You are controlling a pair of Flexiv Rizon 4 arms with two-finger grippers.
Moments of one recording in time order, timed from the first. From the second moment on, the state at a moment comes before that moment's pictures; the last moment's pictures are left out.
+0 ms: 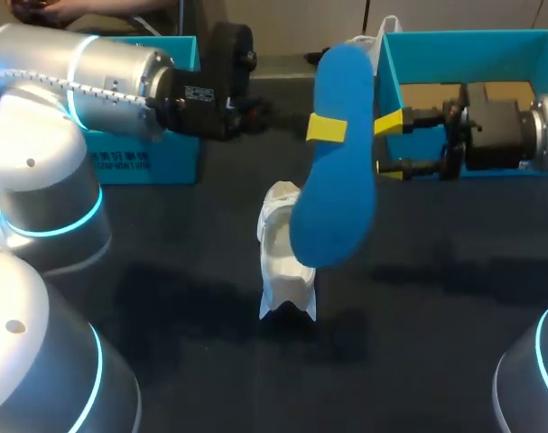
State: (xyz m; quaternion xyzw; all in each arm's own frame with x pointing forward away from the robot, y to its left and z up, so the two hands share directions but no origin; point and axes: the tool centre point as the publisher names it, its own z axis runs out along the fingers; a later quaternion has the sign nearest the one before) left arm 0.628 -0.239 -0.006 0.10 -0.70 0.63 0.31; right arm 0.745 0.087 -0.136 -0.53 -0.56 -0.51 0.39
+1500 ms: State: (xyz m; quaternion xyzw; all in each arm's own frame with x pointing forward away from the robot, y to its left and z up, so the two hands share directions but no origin) left arm 0.689 -0.213 -0.028 -0.37 -0.64 0.63 -0.22; right arm 0.747 0.088 -0.127 -0.54 -0.56 -0.50 0.39
